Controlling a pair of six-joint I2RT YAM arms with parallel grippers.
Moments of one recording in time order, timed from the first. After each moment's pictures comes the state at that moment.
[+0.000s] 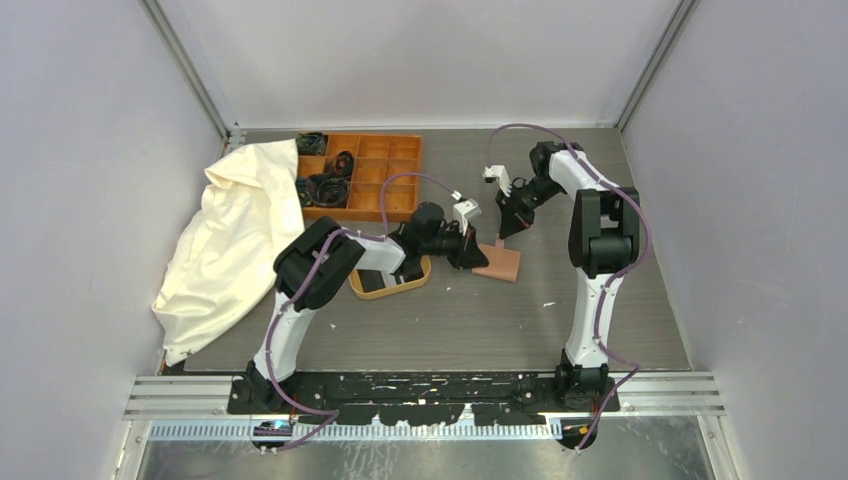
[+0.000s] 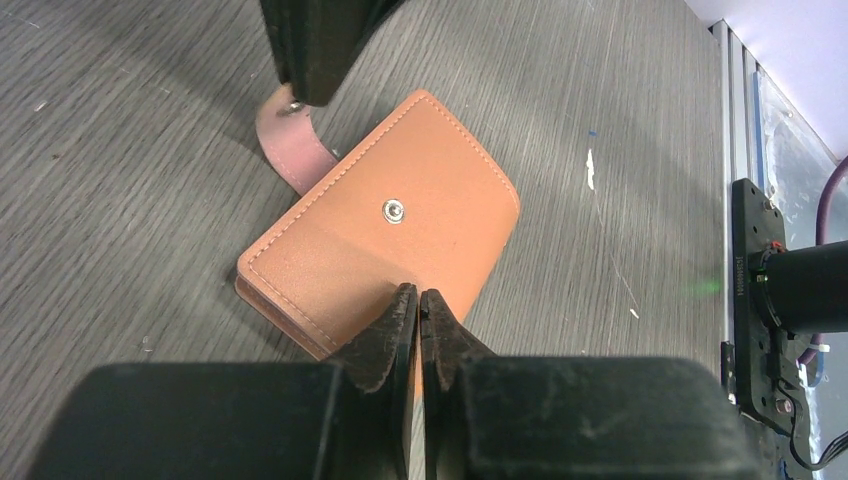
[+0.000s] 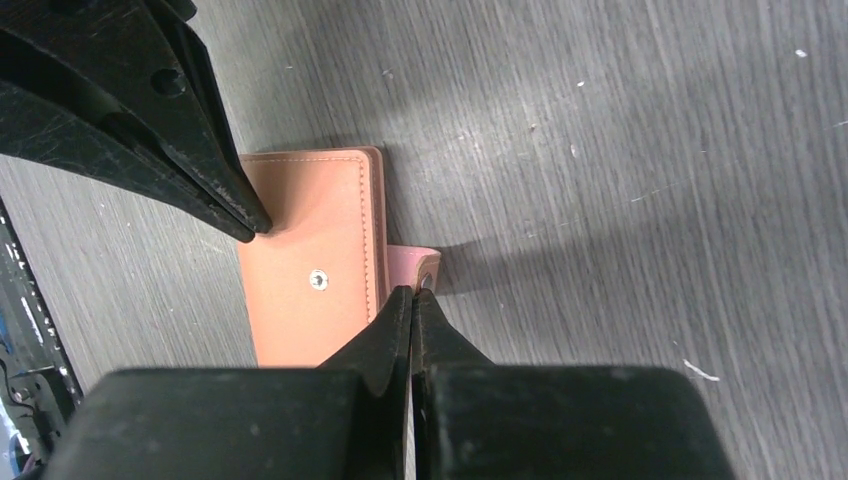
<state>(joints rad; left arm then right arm) -0.78 2.18 1.22 0.59 0.61 -0.34 0.06 2.17 1.71 -1.18 -0.72 -1.10</state>
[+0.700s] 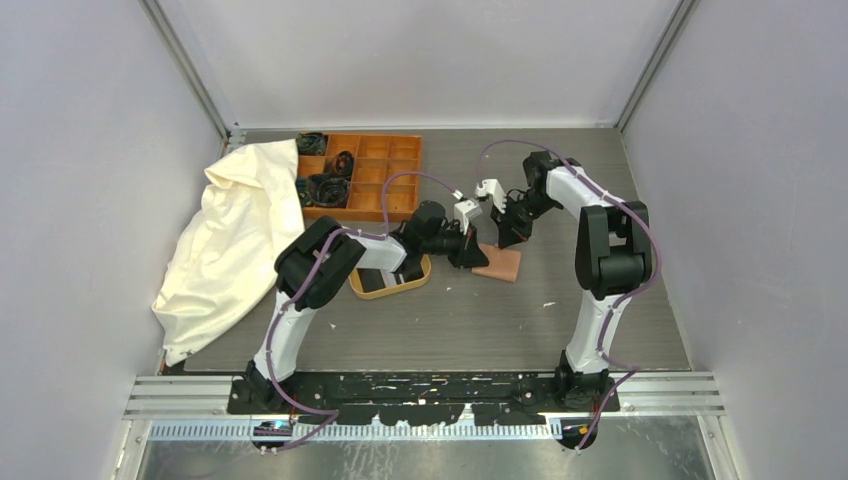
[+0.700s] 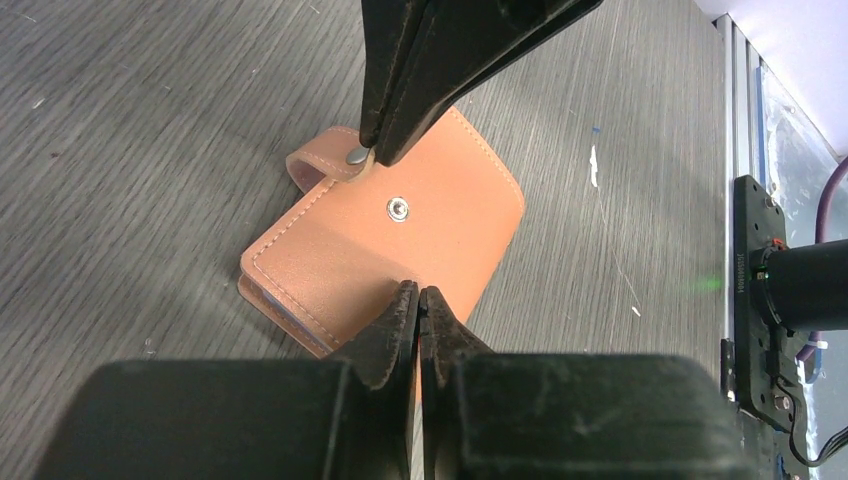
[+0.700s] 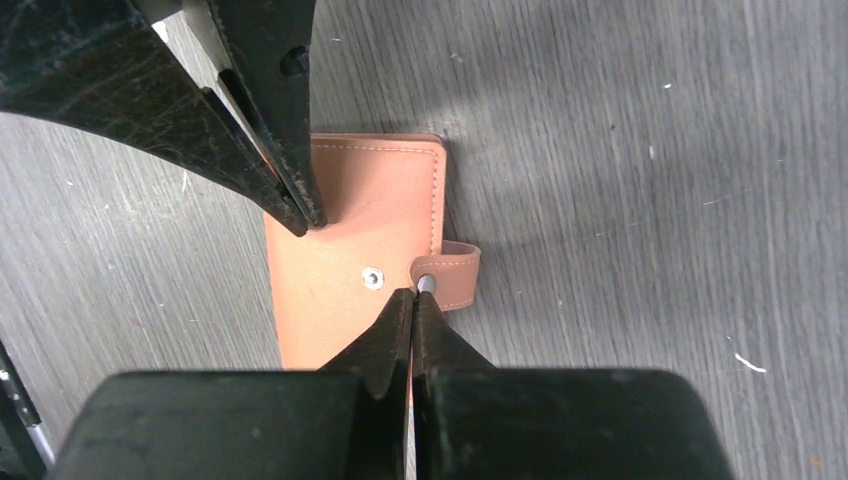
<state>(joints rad) -0.78 2.19 1.25 0.56 0.61 -0.35 0.12 1.96 1.44 -1.00 -0.63 -1.12</state>
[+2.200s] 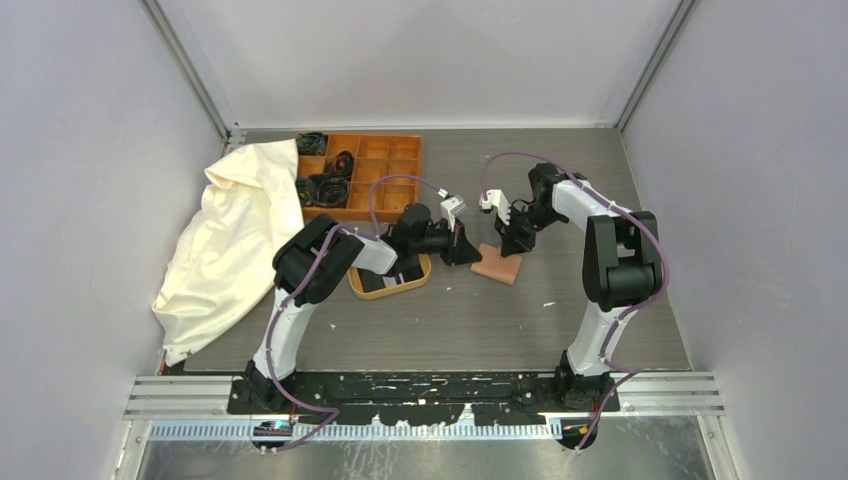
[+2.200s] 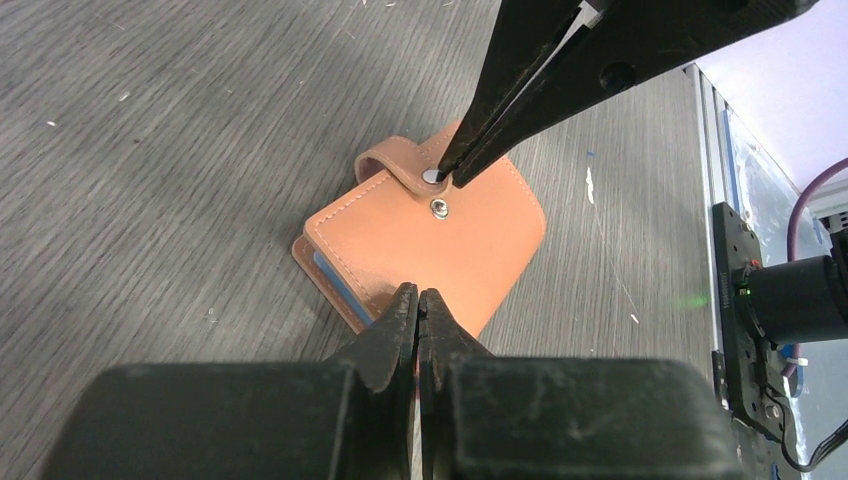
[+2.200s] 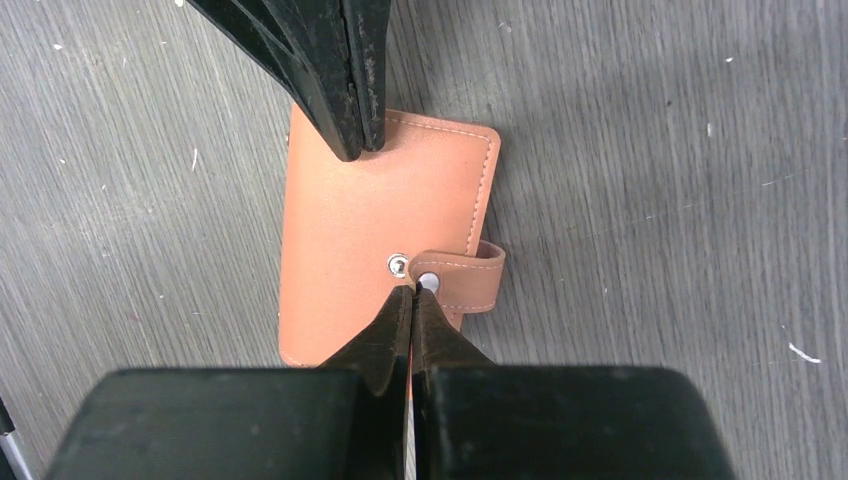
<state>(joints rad) -0.73 2.21 1.16 0.77 0.64 -0.43 0.10 1.86 1.26 -0.88 -0.65 -1.15</state>
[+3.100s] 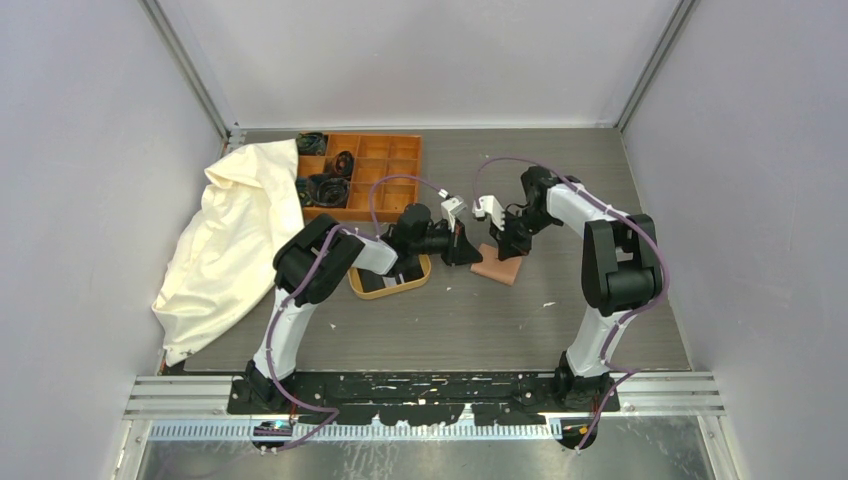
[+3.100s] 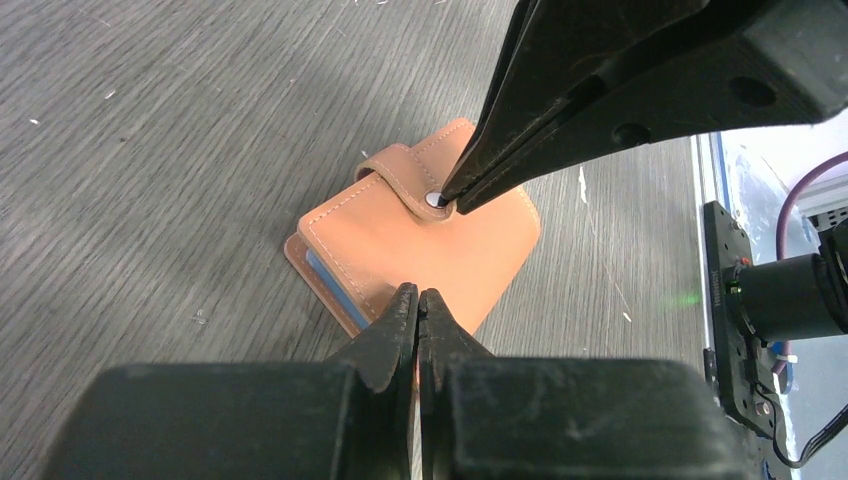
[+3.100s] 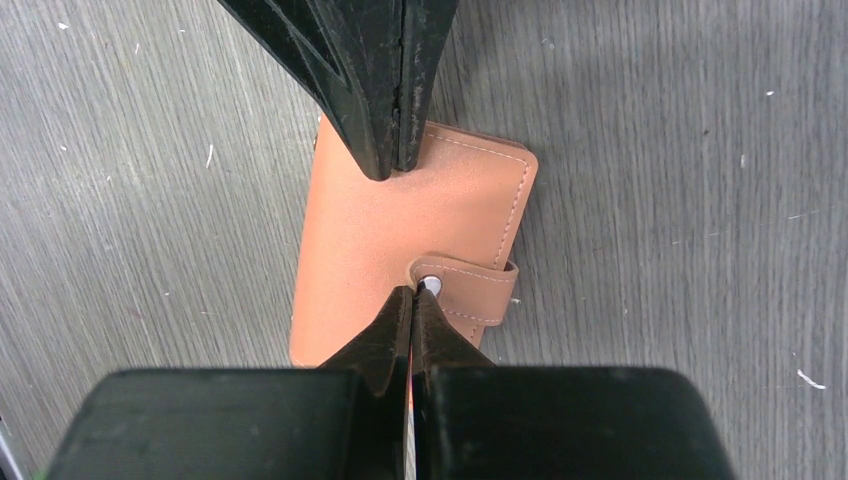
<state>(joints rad) -0.73 2.21 1.16 0.77 0.66 -0.44 0.15 1.83 1.23 -0.87 -0.61 -1.17</state>
